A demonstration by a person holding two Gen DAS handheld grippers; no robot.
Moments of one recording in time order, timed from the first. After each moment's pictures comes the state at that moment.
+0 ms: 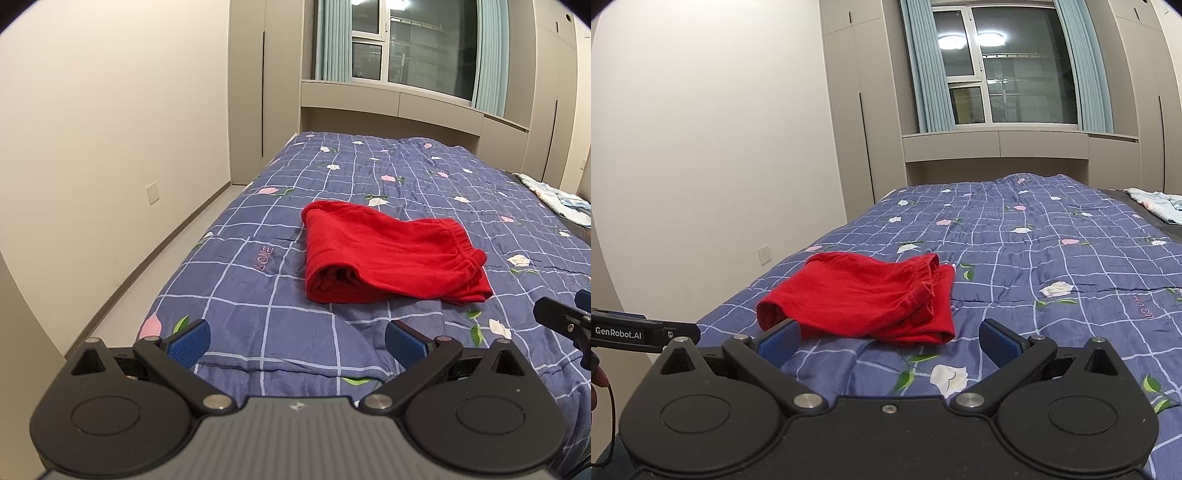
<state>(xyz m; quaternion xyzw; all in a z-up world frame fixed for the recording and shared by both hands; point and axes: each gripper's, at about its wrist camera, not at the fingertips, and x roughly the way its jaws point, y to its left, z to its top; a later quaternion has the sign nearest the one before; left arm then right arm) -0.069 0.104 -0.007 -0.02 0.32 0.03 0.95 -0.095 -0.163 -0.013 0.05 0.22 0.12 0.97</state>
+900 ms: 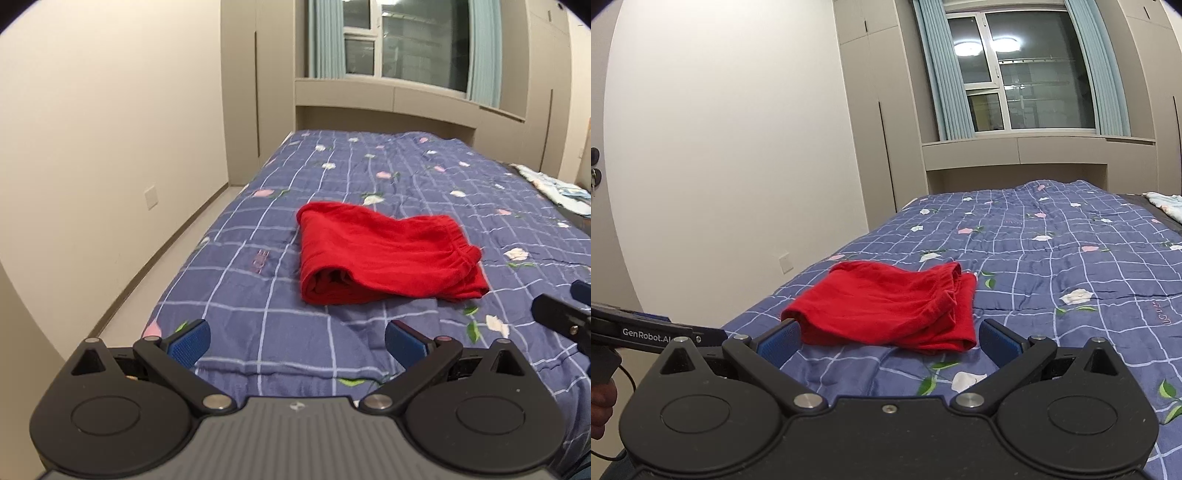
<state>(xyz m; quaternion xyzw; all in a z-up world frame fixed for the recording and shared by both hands) -0.068 0.096 0.002 0.00 0.32 0.02 0.95 -0.101 -0.164 -0.007 0.06 0.20 0.16 0.97</state>
